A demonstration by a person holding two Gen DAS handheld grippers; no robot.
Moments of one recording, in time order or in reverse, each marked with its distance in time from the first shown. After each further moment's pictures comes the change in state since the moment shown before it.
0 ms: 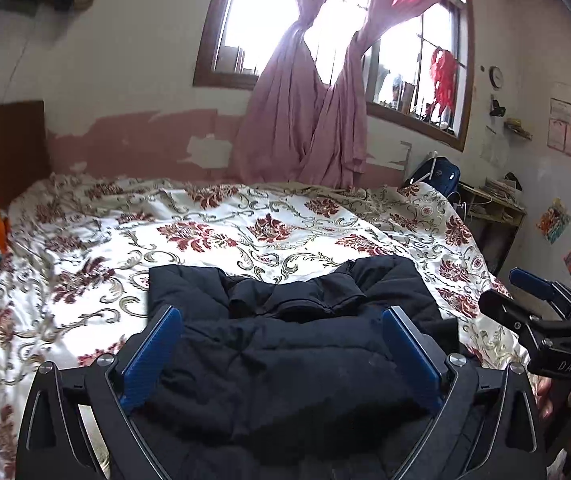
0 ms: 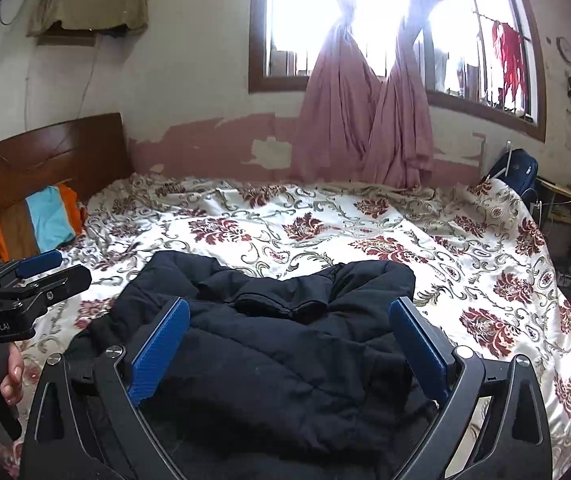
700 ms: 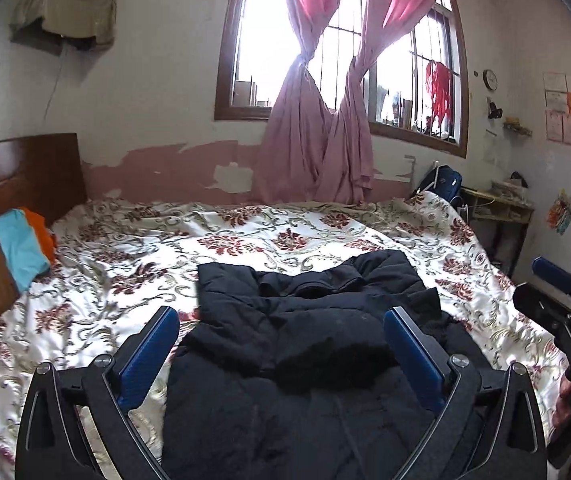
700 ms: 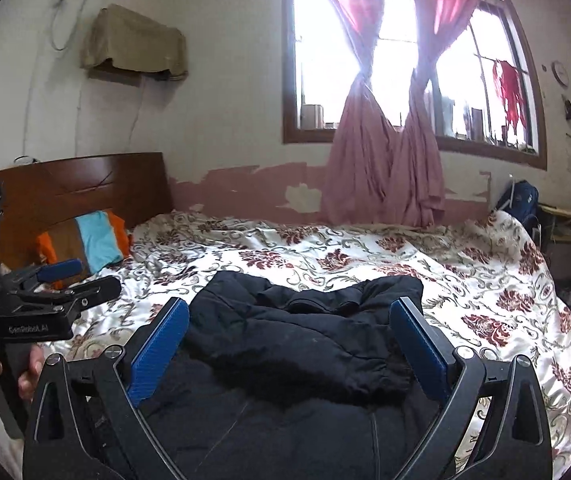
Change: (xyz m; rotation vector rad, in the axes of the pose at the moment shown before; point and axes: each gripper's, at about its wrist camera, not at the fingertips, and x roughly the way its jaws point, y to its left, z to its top) left arm -0.133 -0.014 -0.050 0.050 -0.088 0.104; right arm -0.132 0.040 -0.056 -0.042 -0.166 0.081
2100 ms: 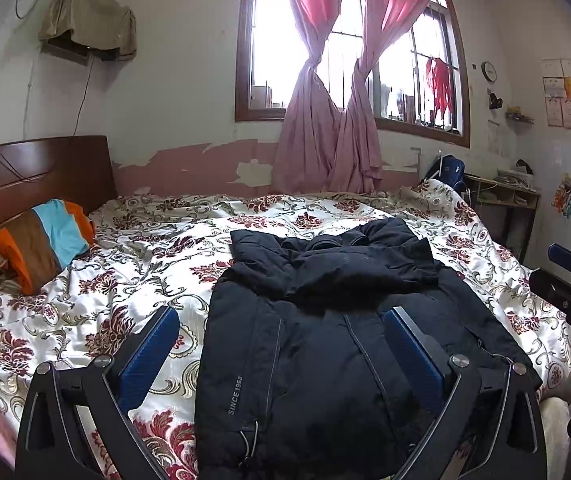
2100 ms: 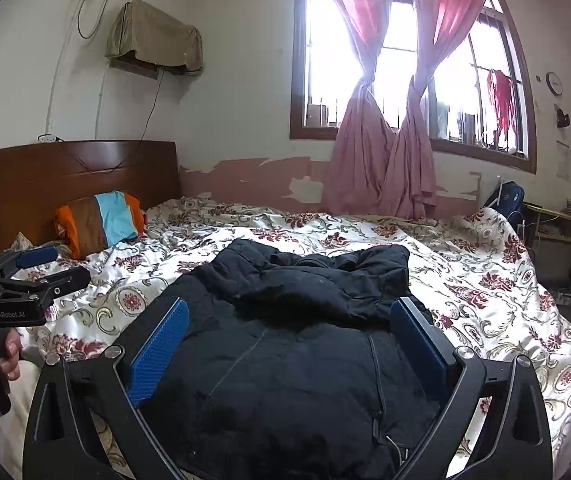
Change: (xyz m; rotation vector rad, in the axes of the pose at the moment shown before) left arm -0.118 0.001 -0.088 0.024 -0.016 0.069; right arm -0.110 0.024 -0.073 -0.023 -0.003 -0.018
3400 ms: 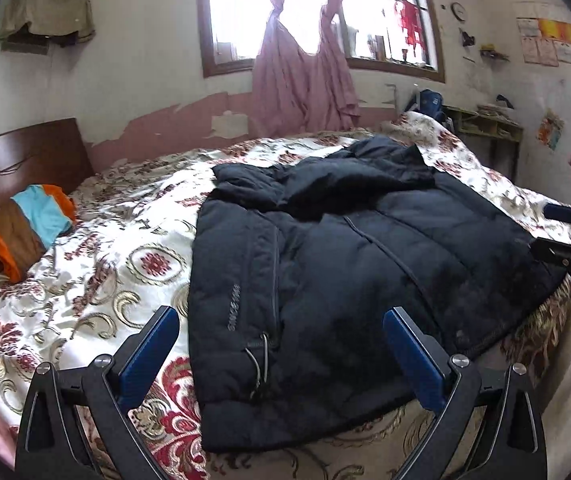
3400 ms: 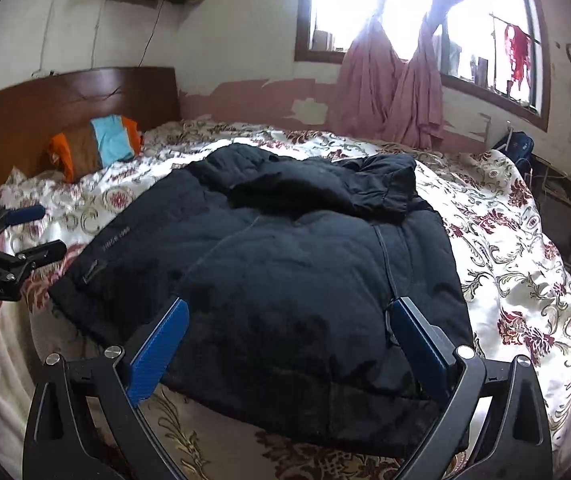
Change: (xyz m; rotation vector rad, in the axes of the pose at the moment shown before) left arm 0.024 0.011 -0.089 0.149 0.166 -0.070; right arm 0.023 0.002 -0.084 -0.060 0.281 -0.007
